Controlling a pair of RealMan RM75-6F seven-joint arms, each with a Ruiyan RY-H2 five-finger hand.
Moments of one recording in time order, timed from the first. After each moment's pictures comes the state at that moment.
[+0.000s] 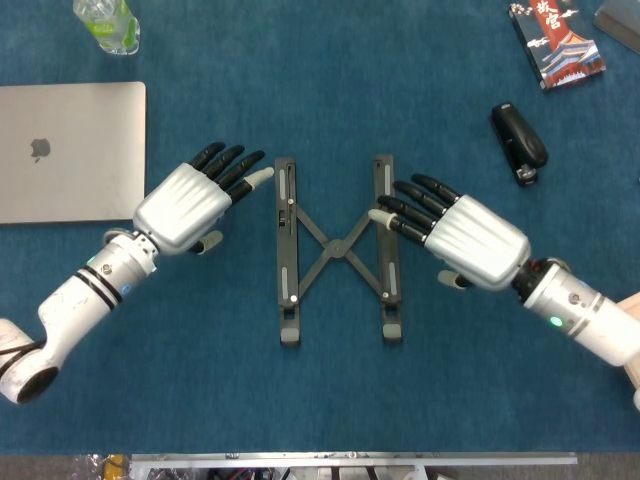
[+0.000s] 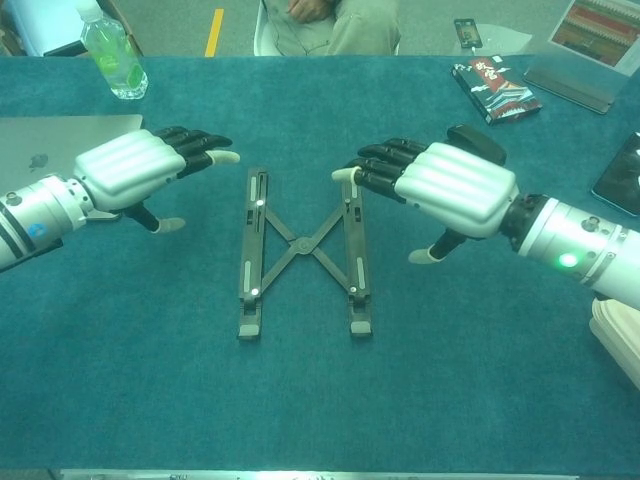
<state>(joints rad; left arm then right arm) -0.69 -1.47 0.05 -1.30 1.60 1.01 0.12 0.65 -1.49 -0.03 -1.46 -1.76 1.06 -0.20</state>
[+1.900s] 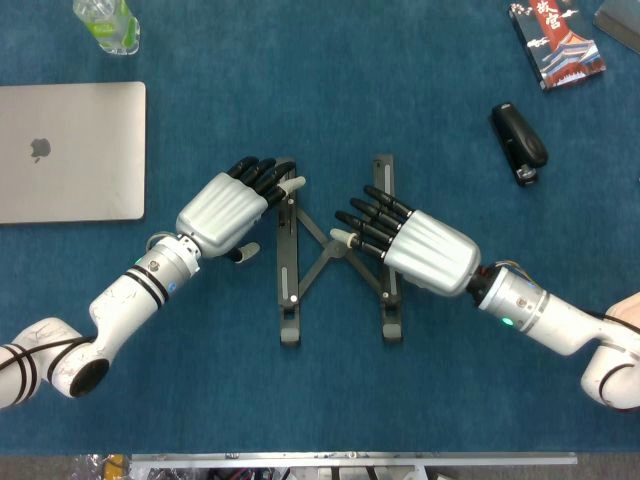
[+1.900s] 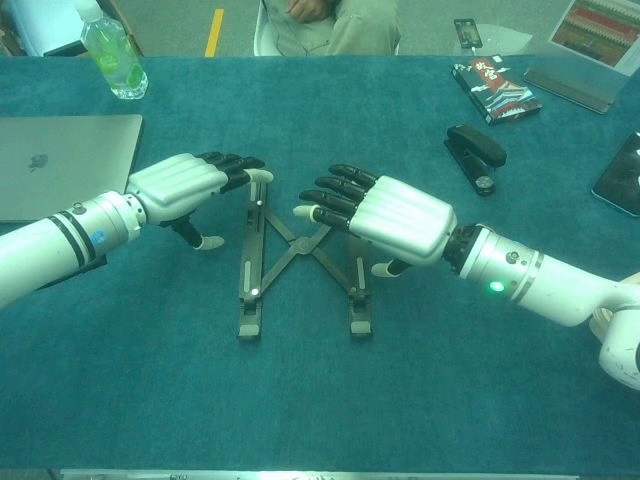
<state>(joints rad) -0.73 -1.59 -0.01 -1.30 1.46 0.86 0.13 0.70 -1.82 -0.09 -0.98 -1.86 1.19 -0.14</state>
